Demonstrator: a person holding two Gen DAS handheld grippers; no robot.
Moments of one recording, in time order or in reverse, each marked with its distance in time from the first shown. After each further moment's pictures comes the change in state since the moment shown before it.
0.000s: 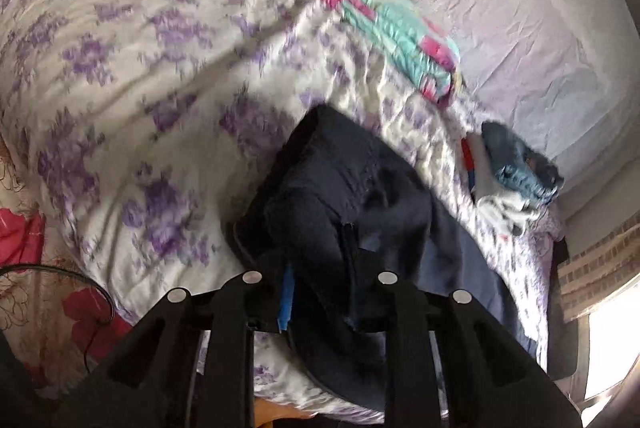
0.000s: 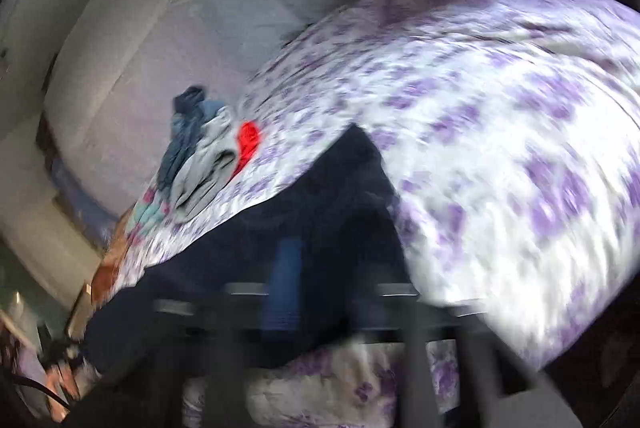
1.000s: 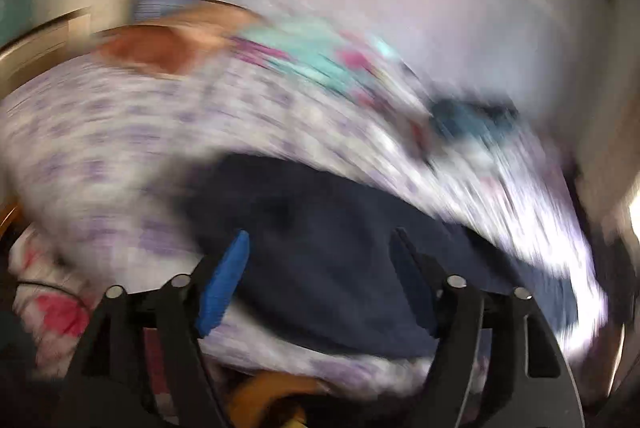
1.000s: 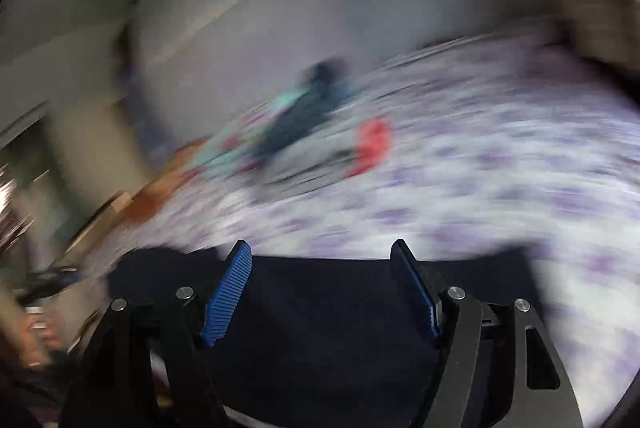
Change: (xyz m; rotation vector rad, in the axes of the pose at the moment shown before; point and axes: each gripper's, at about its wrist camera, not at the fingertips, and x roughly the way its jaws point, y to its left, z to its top) left arm -0.055 -0.121 -0.069 0.444 -0.075 0.049; right arm 0.064 0.155 0.038 -0.378 0.162 0.269
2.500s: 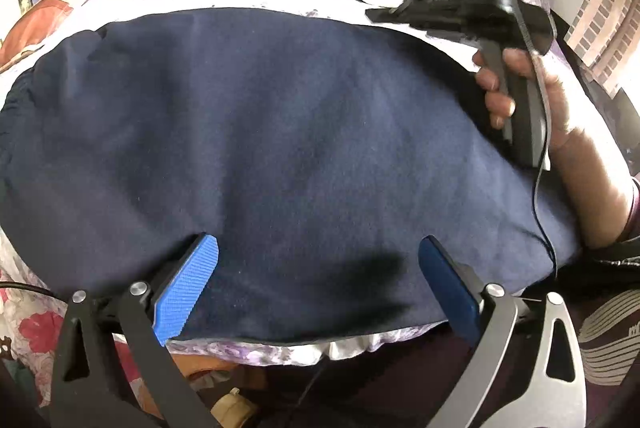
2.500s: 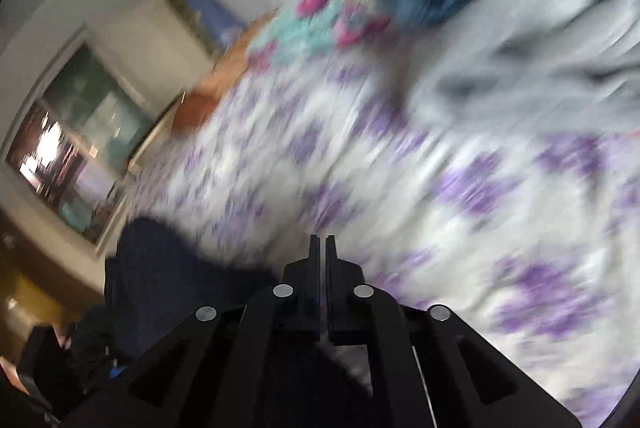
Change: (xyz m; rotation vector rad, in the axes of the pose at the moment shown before) left arm 0.115 -0.088 -0.068 0.222 0.334 -0.031; right arm 0.294 0.072 0.030 -0.012 0.366 0.253
